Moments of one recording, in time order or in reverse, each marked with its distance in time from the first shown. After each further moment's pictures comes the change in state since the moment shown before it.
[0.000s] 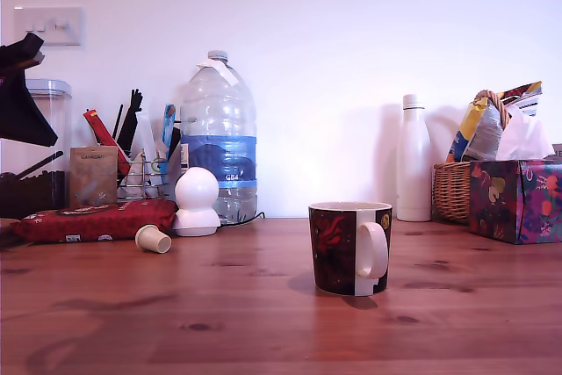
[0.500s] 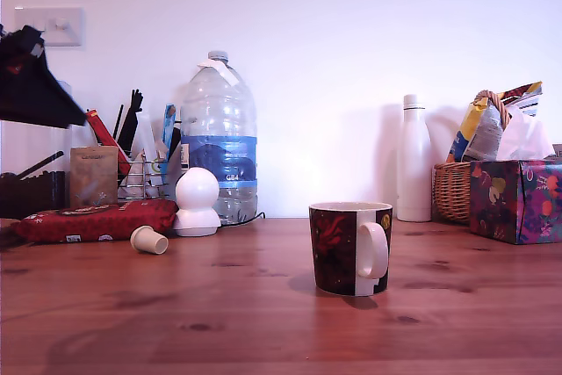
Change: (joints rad) arm -0.002 0.064 0.000 0.123 0.193 0.162
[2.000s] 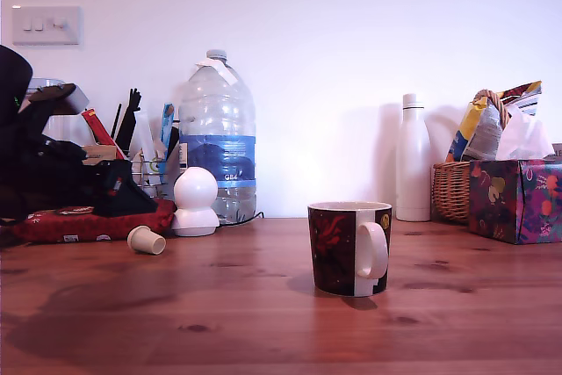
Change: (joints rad) arm 0.003 0.696 0.204 0.553 -0.048 0.029
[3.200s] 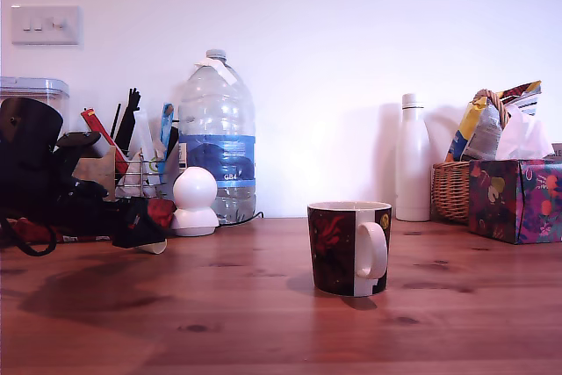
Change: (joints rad) arm 0.019 0.259 0.235 -0.010 0.001 -0.005
